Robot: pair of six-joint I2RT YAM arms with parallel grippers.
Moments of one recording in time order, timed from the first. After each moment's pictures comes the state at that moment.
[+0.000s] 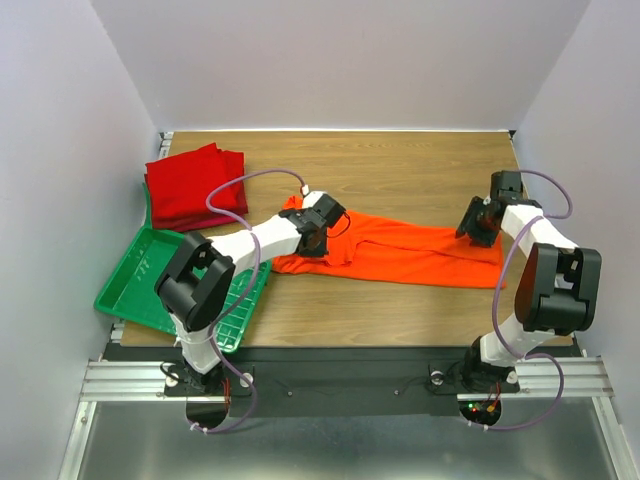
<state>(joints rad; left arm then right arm) -0.75 1.77 1.23 -0.55 -0.35 -0.62 -0.17 1.60 1.05 -0.53 -0.08 0.36</state>
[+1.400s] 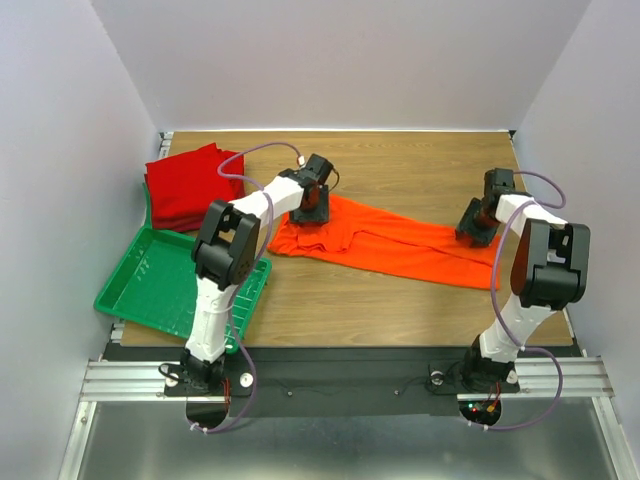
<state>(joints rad) -0.55 2.11 1.60 -0.63 -0.17 -0.51 -0.17 1.79 1.14 -0.54 0.04 0.39</state>
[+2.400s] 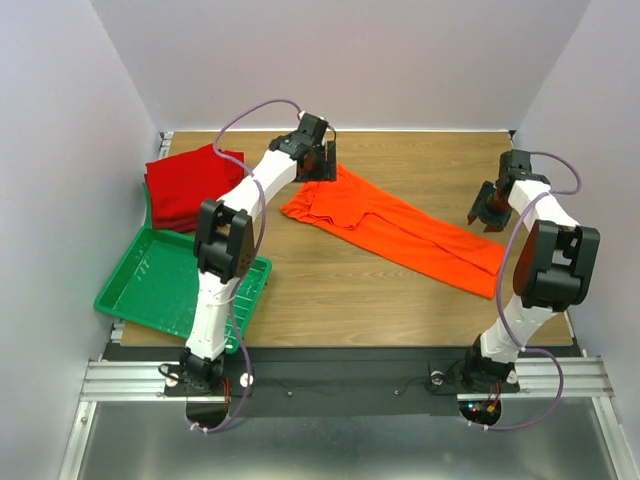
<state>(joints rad) -0.49 2.26 2.11 -0.70 -0.10 -0.39 -0.22 1.78 1.34 -0.70 0.04 0.31</state>
